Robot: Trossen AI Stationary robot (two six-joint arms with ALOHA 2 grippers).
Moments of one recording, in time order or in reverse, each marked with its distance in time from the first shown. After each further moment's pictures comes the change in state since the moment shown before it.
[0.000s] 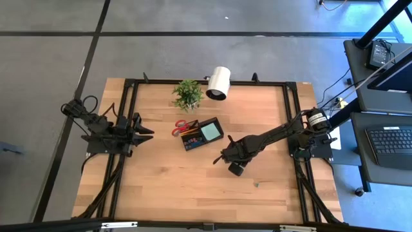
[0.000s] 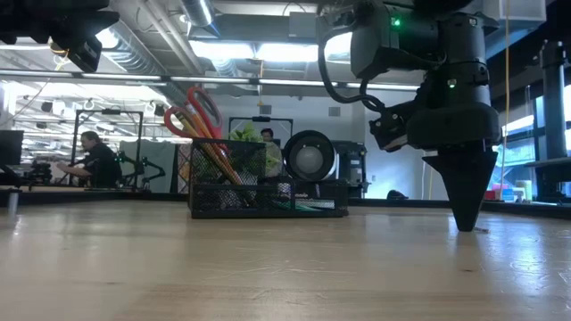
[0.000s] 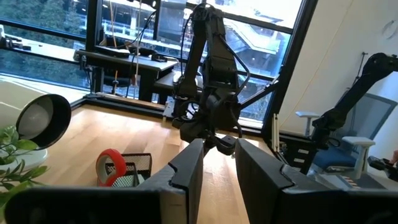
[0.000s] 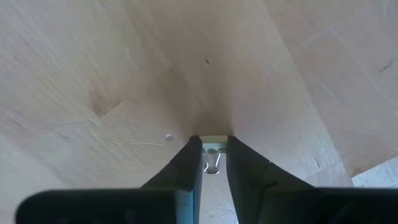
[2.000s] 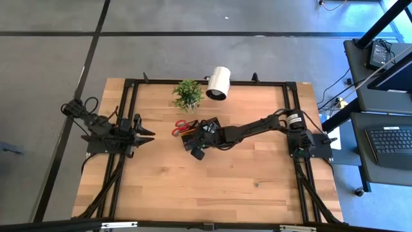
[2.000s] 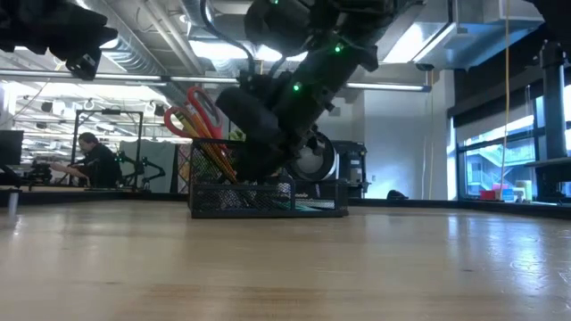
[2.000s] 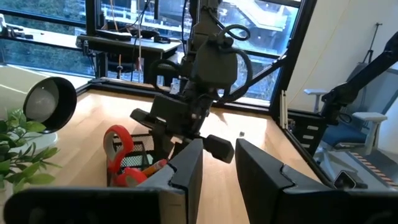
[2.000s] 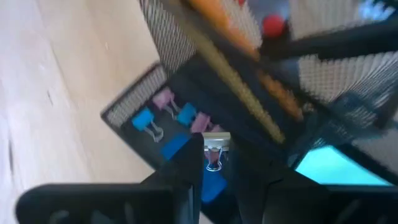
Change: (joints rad) left arm 0.000 0.000 0.000 -0.100 0.000 -0.002; right arm -0.154 0.234 0.330 0.590 0.375 -0.395
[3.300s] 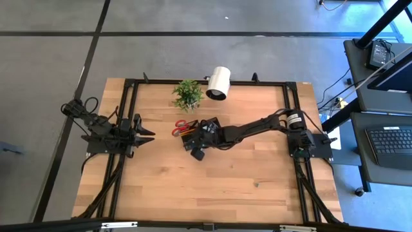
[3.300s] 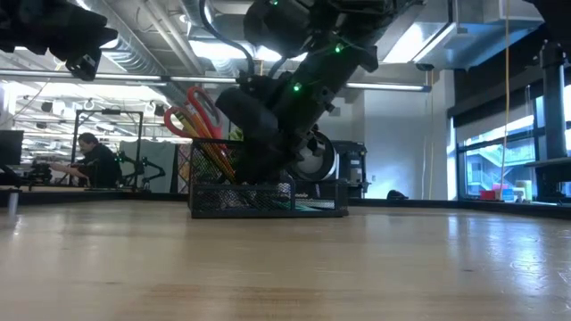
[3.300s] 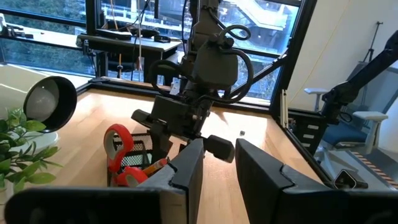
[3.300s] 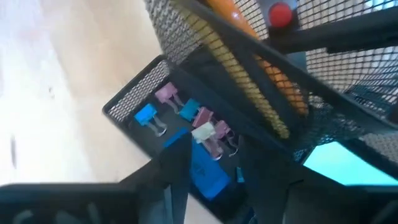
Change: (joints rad) left arm 0.000 0.000 0.000 -0.004 0.000 -0.001; right arm -0.001 0.007 0.002 -0.006 -0.015 0.007
